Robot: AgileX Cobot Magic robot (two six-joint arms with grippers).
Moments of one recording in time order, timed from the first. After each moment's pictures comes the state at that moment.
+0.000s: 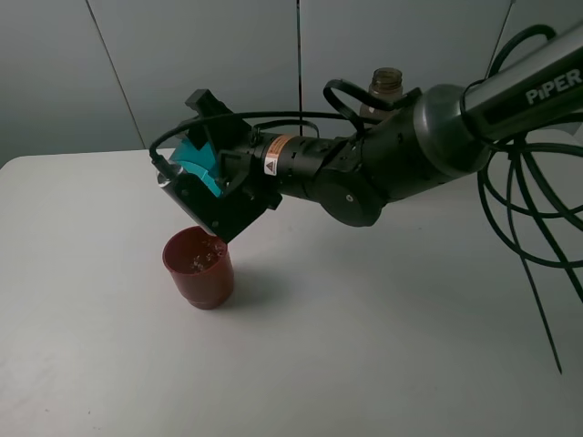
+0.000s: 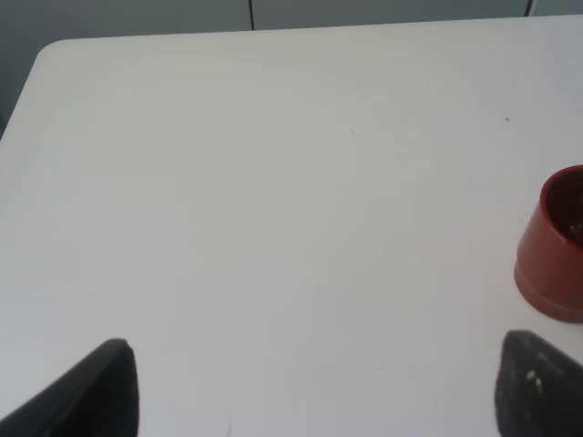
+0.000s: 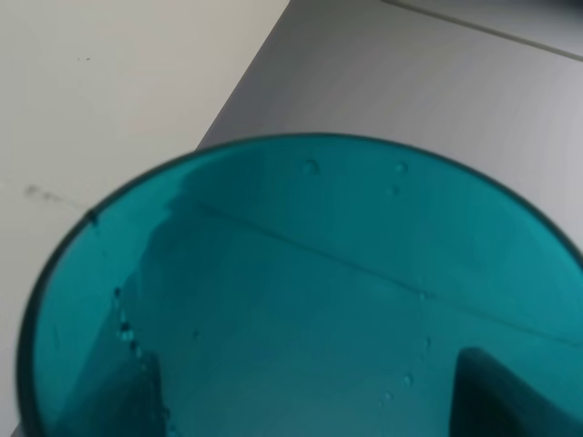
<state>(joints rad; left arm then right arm) 0.00 0.00 -0.51 0.01 1.09 -0.02 0.81 1.99 -1.02 -0.14 -0.59 -1.74</state>
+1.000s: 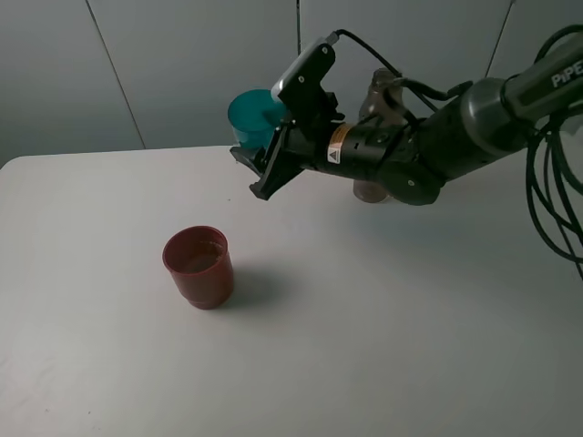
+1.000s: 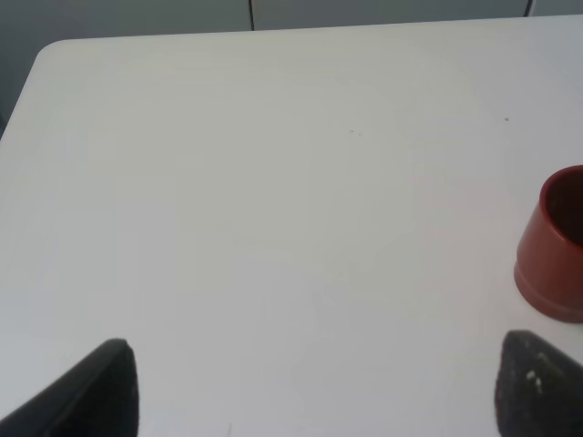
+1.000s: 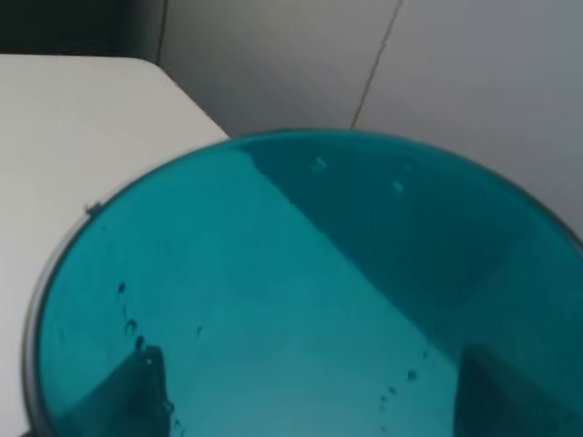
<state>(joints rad) 0.00 0.00 -0.51 0.01 1.09 -0.02 0.57 2.04 -0.98 -0.45 -0.75 0.00</state>
